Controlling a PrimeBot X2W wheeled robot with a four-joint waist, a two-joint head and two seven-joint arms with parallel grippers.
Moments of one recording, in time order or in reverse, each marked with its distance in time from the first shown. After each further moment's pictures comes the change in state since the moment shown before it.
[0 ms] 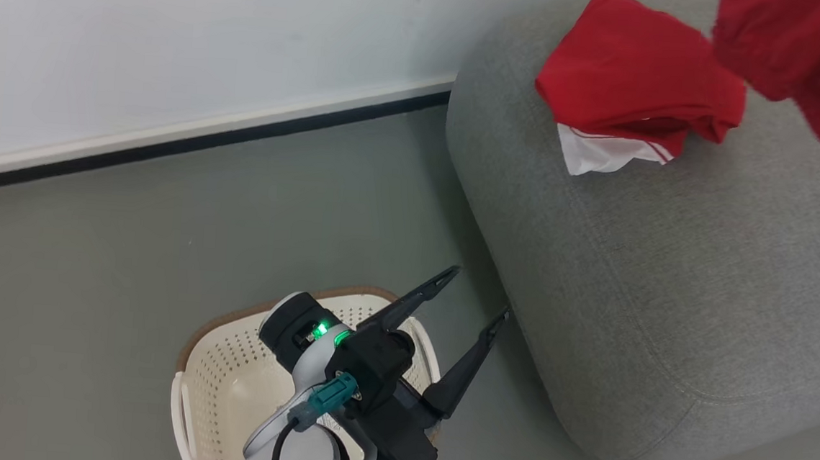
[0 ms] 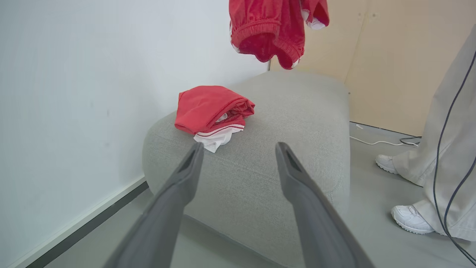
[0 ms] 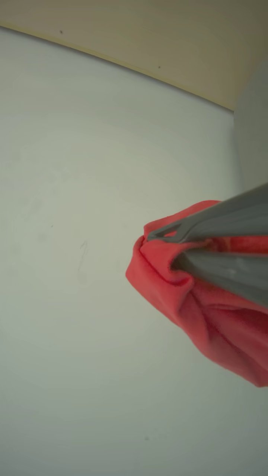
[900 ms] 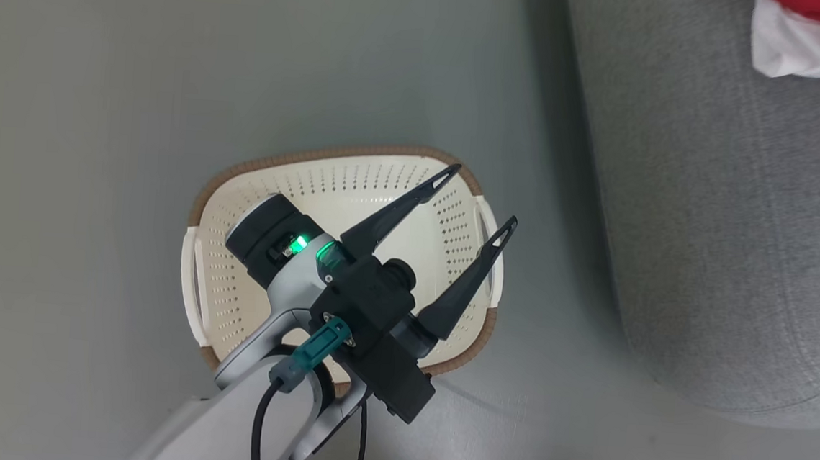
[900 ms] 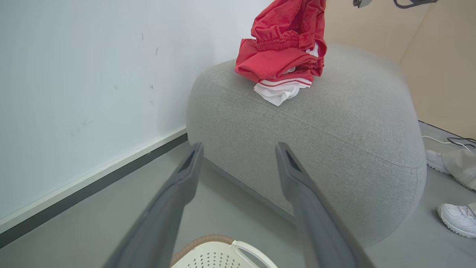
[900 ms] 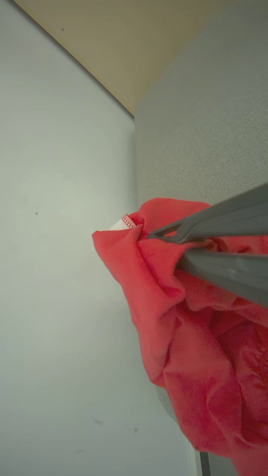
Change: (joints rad) left arm -0.150 0.060 0.035 -0.171 0.088 0.030 0.093; right arm -0.213 -0.074 -0.013 0.349 -0.050 -0.044 0.074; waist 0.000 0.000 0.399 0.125
